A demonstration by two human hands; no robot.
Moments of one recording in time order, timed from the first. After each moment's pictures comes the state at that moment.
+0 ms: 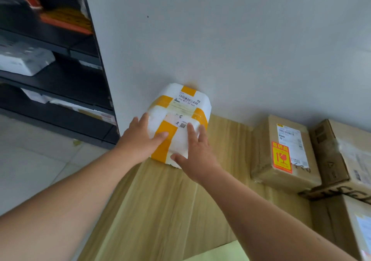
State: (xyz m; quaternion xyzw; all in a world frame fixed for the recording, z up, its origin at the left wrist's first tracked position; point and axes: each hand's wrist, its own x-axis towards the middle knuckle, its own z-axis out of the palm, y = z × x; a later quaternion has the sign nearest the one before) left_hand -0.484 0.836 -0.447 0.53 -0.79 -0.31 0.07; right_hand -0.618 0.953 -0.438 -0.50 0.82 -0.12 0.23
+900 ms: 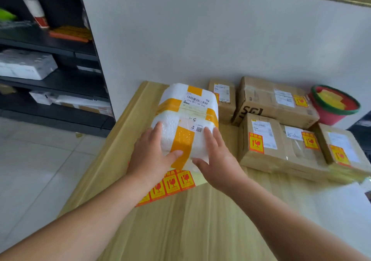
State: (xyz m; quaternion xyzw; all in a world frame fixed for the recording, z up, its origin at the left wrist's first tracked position) left_hand -0.411 1.201 -0.354 0.45 -0.82 -0.28 0.21; right_hand -0.552 1.314 -0.335 -0.49 0.83 -0.19 0.17
